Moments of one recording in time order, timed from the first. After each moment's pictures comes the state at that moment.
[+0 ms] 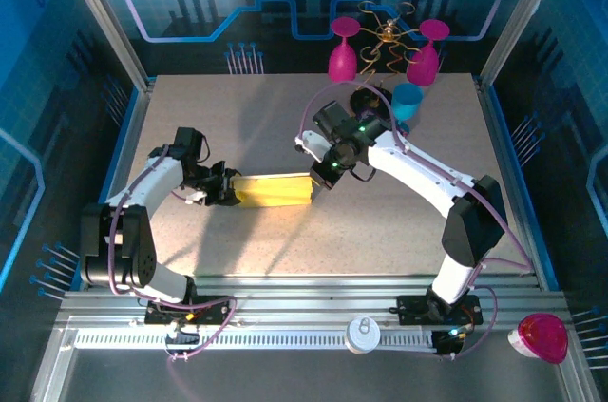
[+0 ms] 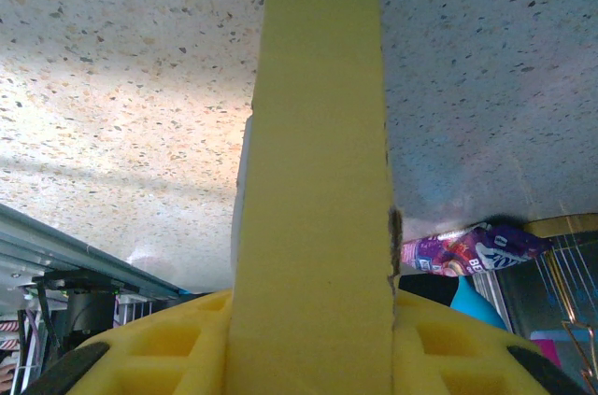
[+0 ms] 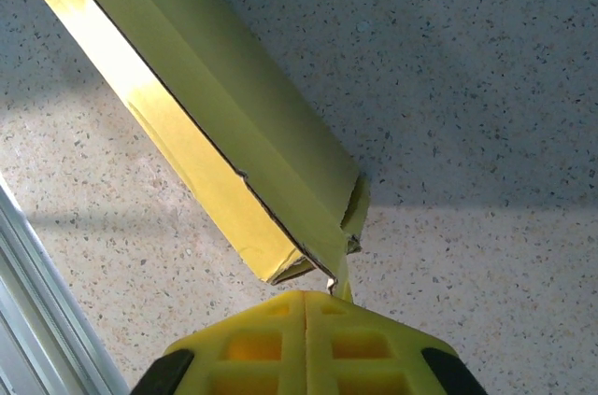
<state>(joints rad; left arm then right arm) 0.02 1.49 0.95 -0.80 0.69 -1.73 0.68 1.73 1.54 -0.98 -0.21 -0.19</state>
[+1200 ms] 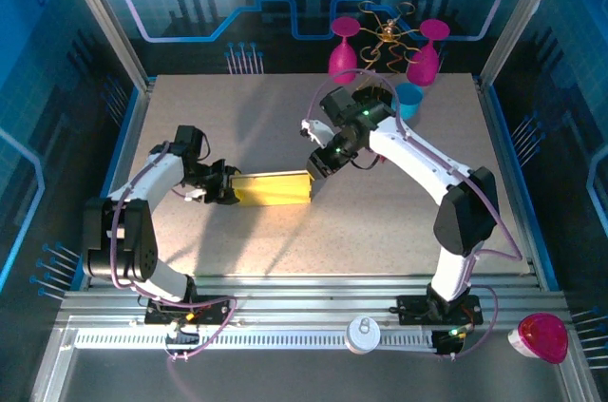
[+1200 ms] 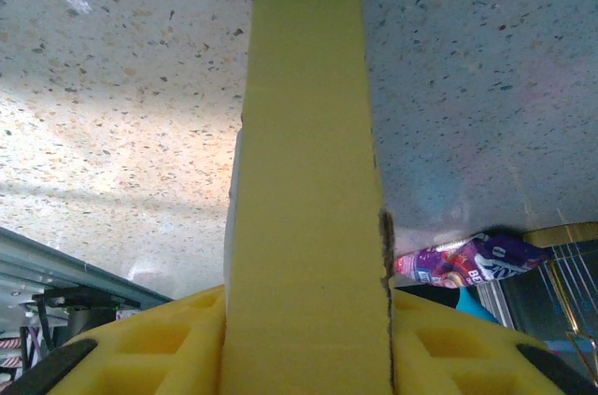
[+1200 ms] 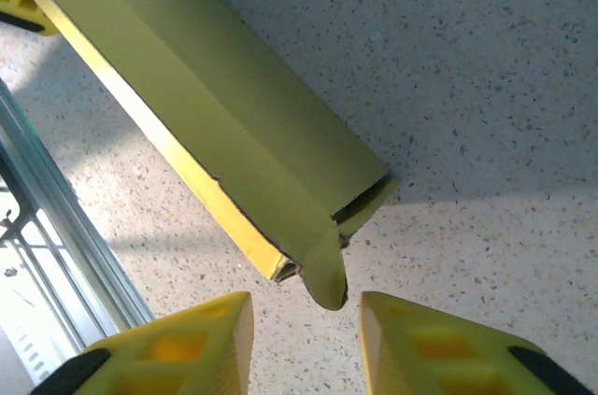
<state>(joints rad) 0.02 1.53 0.97 -0.81 0.66 -1.69 0.59 1.81 1.67 -1.06 -0.38 -0.11</state>
